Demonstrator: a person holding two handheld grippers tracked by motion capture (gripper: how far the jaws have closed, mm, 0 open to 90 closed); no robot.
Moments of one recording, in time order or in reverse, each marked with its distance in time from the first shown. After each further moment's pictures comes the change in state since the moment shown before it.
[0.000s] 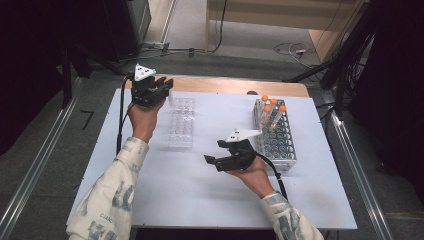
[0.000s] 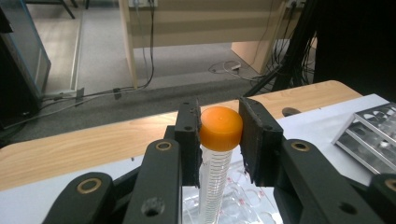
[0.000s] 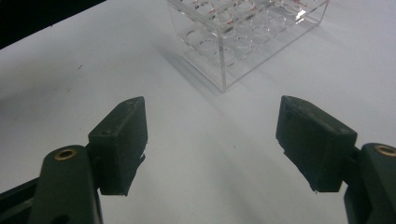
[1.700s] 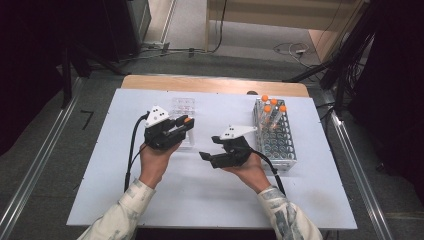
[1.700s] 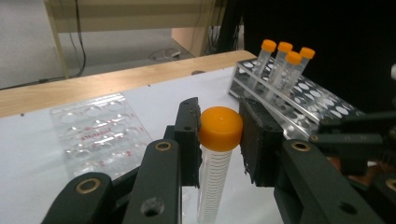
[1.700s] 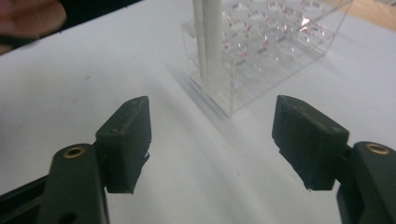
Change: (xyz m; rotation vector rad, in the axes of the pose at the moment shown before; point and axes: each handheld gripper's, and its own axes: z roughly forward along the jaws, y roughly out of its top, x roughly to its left) left arm -0.073 -0.057 -0.064 0.027 -0.238 -0.001; right arm 0.007 0.015 0.003 -0.023 -0.001 -0.067
